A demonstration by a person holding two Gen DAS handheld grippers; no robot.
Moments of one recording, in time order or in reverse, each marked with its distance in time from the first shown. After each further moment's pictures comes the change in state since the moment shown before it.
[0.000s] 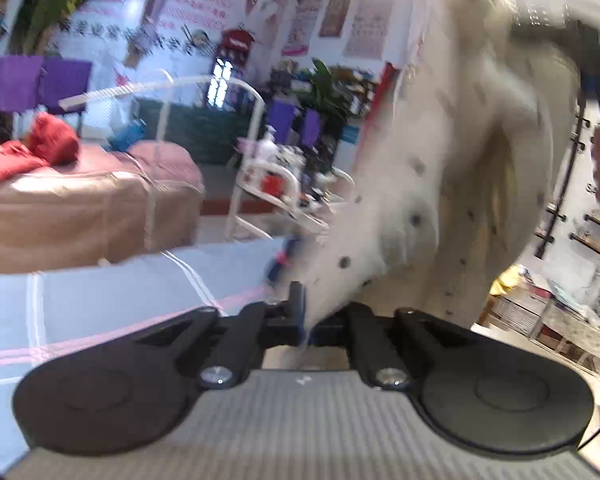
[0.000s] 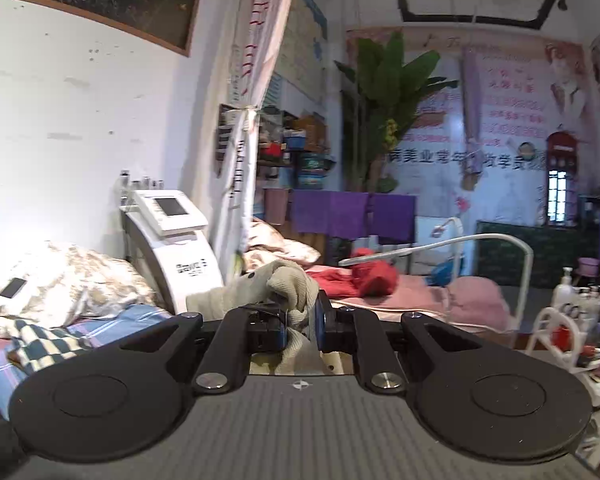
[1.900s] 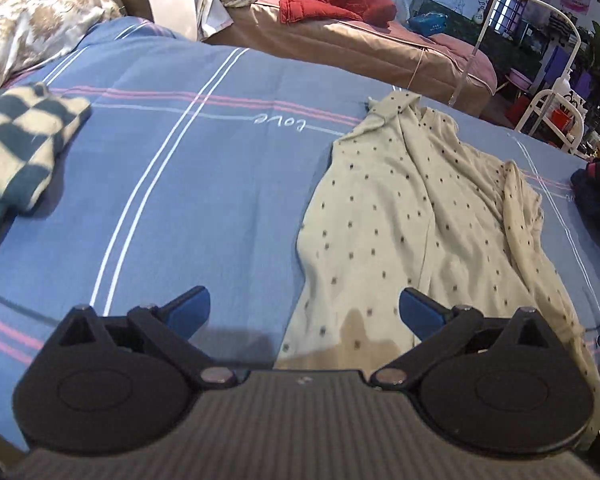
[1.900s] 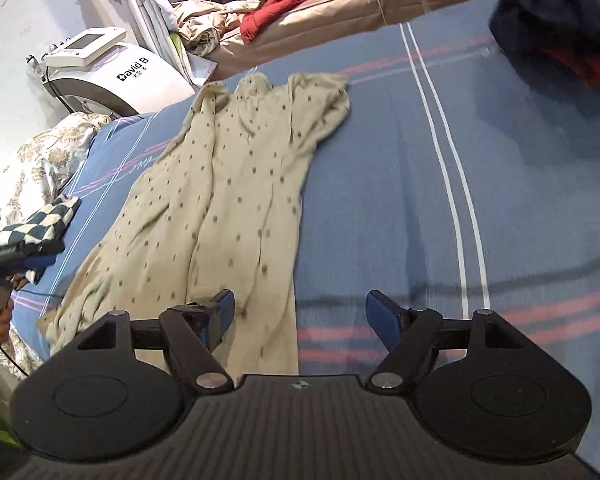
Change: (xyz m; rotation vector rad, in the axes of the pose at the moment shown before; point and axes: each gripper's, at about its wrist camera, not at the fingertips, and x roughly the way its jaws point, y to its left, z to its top) left arm -0.210 0.145 -0.177 -0.452 0.354 0.689; right arm 0.039 0.031 -0.297 0.492 0.731 -0.009
